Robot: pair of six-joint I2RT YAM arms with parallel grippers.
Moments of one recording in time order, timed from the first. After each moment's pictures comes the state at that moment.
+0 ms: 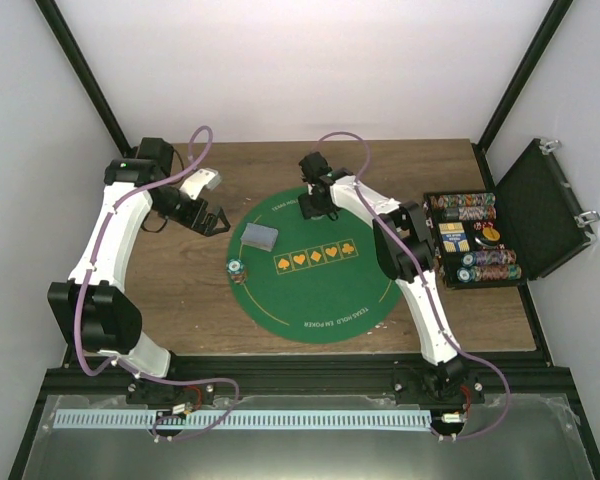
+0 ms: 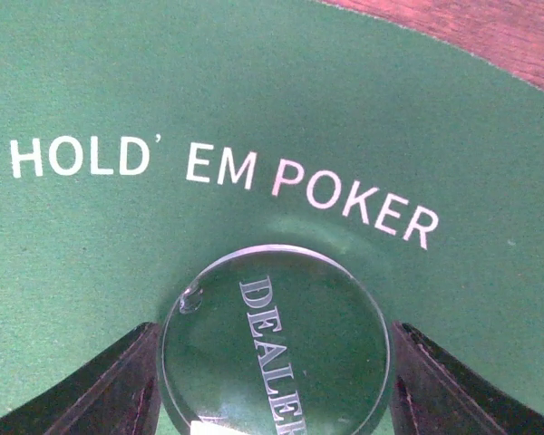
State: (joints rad) left arm -0.07 1.56 1.58 -1.31 0.48 0.42; right arm 0.52 2.40 2.00 -0.72 0.10 0.17
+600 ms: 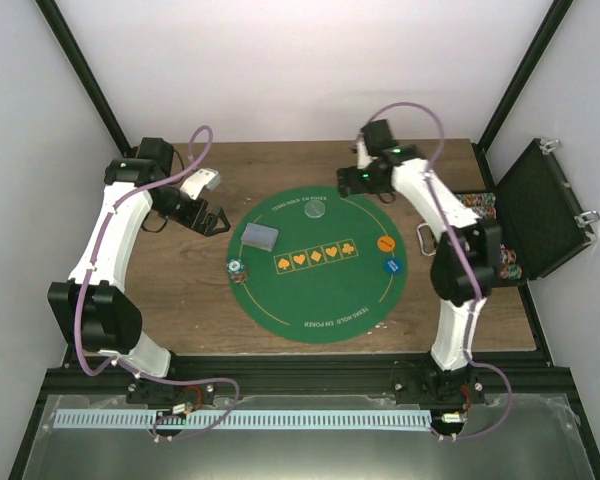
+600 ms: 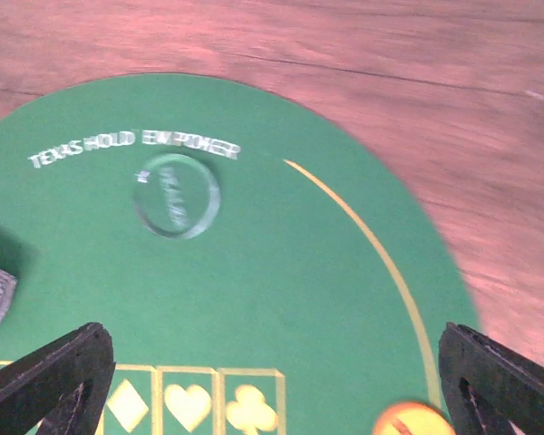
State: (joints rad) left arm -0.07 1.56 1.58 -1.31 0.48 0.42; right arm 0.36 1.99 1.81 -0.85 -0.06 0.13
